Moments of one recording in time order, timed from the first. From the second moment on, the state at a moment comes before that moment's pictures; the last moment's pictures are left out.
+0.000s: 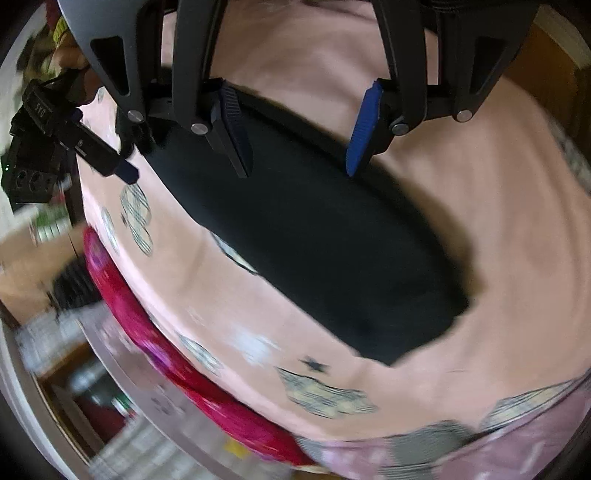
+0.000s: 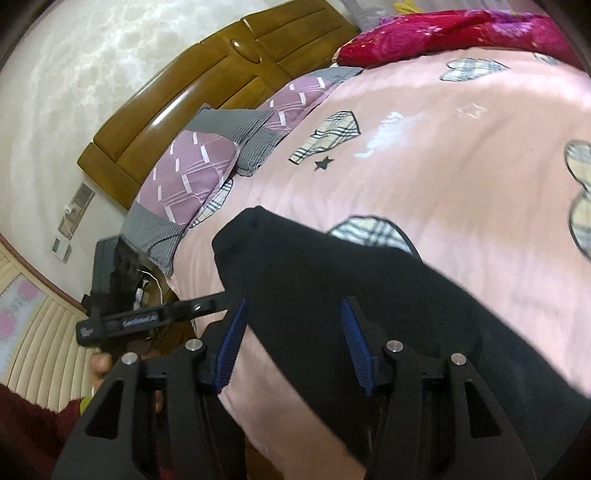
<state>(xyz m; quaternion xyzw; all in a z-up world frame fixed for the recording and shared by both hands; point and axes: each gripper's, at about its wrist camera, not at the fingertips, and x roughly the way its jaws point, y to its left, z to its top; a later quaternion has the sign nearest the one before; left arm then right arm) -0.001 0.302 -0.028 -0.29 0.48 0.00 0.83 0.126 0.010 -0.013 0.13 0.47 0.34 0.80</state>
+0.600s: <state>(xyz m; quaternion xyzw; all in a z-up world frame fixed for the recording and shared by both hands) 0.022 0.389 -0.064 -0.35 0.49 0.12 0.79 0.230 0.133 -0.036 0.03 0.53 0.38 0.76</state>
